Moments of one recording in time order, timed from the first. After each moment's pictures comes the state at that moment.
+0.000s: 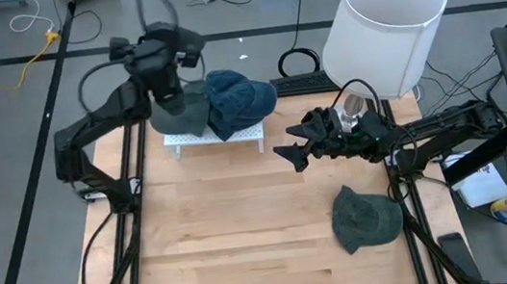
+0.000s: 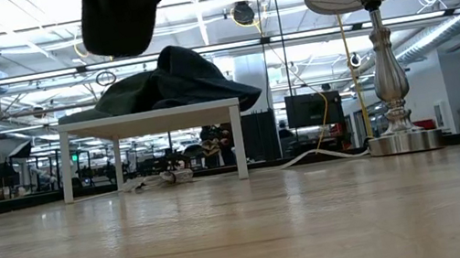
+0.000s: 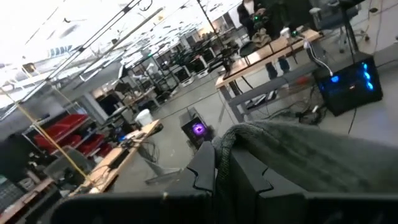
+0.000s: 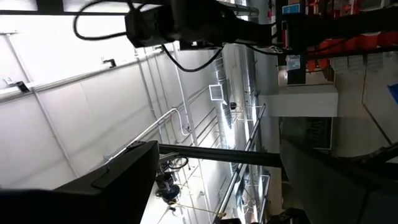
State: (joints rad) left arm 0.25 1.55 1.92 -0.24 -1.57 0.59; right arm 0.04 1.25 0.82 0.93 0.00 1.75
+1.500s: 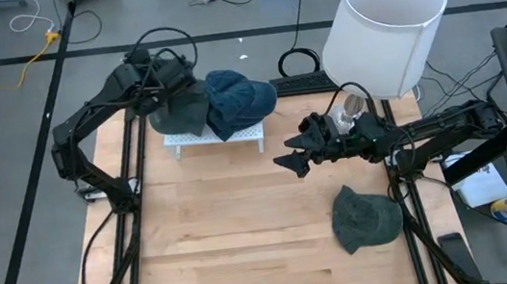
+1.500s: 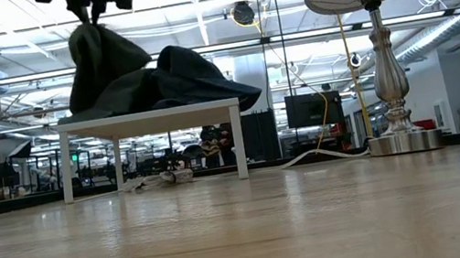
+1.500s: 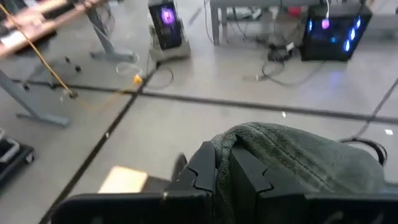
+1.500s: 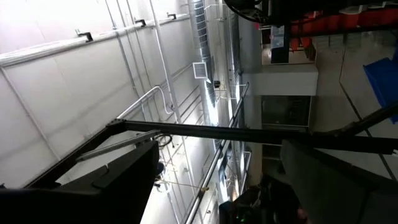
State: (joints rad) left arm 0.46 1.56 1.88 -1.57 -1.07 -1.14; right arm 0.04 1.25 0.82 0.87 -0.11 1.72
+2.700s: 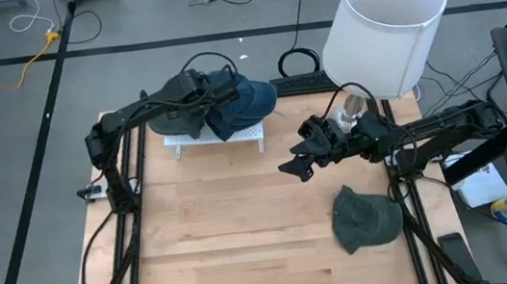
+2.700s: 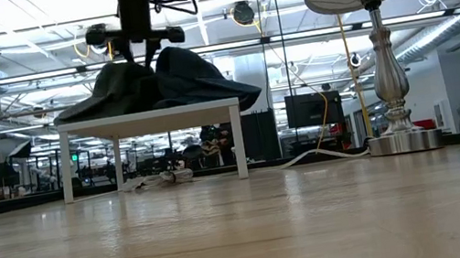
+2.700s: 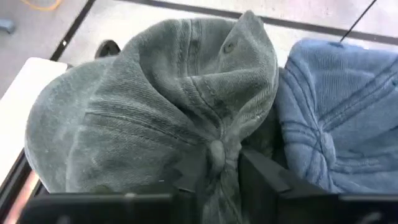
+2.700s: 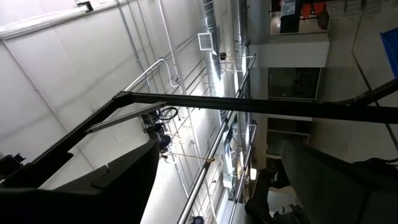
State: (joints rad) left arm 0.39 1.83 1.88 -1.50 -0.69 -1.38; right arm 0.04 1.25 0.82 0.91 -0.24 1.74
